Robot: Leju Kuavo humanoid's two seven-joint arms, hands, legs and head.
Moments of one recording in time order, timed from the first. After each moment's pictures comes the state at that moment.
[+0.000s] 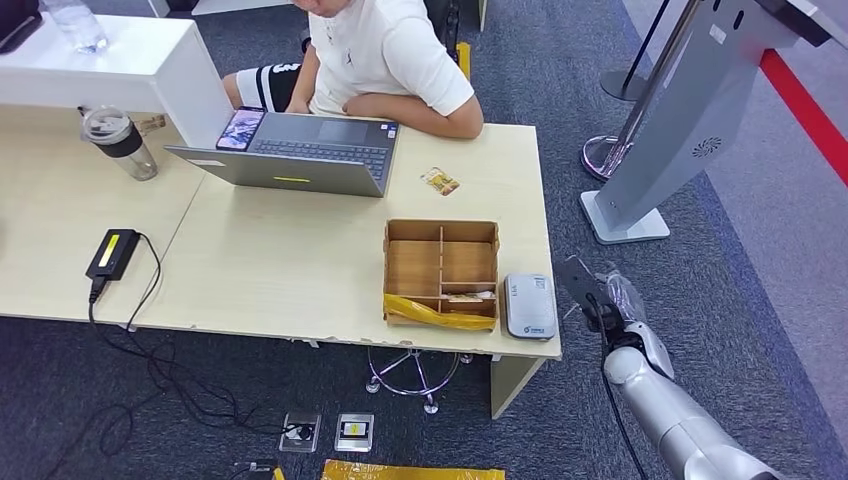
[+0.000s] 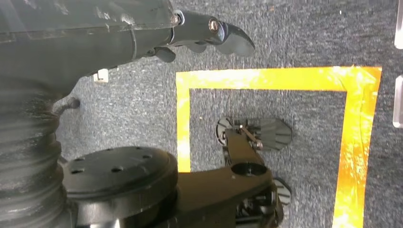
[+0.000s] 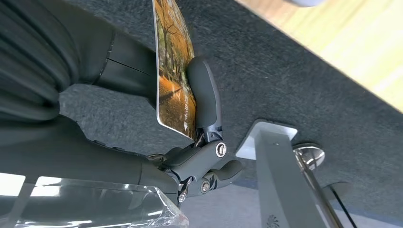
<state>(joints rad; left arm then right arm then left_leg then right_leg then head) -0.17 0.06 -1.09 -0.30 0.99 0.48 0.07 -0.58 -0.27 0.47 -0.56 0.51 -0.37 -0.06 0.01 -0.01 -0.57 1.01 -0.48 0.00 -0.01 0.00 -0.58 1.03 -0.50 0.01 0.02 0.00</state>
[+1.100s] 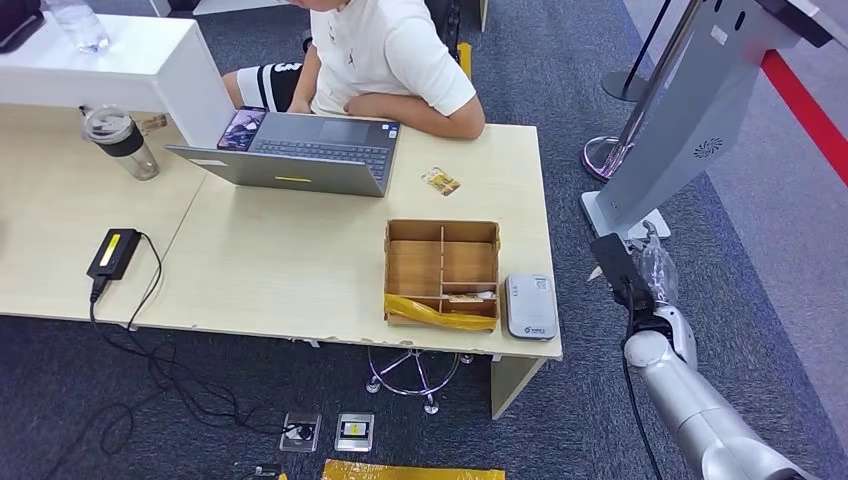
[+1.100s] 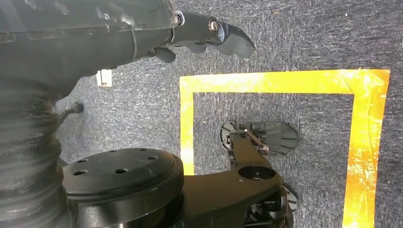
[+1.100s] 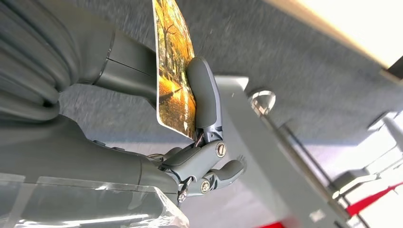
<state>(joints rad) -0.17 0.04 -1.12 -0.26 1.00 0.50 0.06 -0.60 -0.30 0.40 -0.62 0.46 -0.51 -0.23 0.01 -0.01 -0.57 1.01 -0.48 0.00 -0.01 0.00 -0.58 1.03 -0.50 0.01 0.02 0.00</state>
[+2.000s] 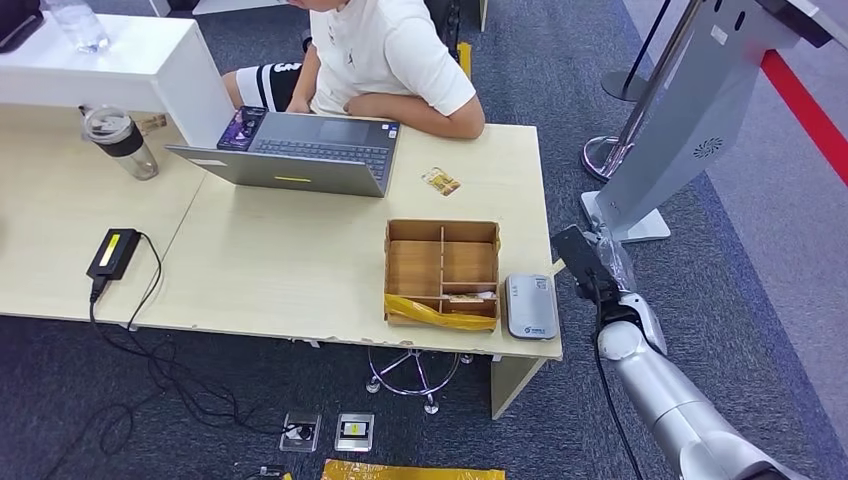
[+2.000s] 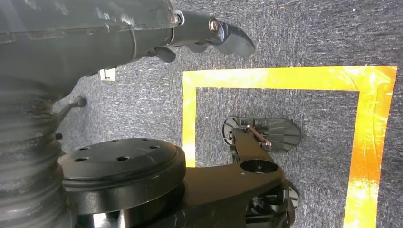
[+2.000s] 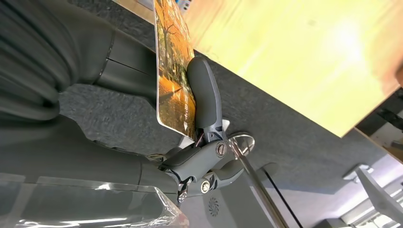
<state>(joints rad) -0.17 0.01 -1.12 -0.26 1.02 0.52 0.07 -0.61 -0.24 0.42 -0.67 0.49 -0.37 -0.19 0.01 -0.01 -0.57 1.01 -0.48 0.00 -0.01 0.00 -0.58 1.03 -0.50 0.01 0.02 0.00</state>
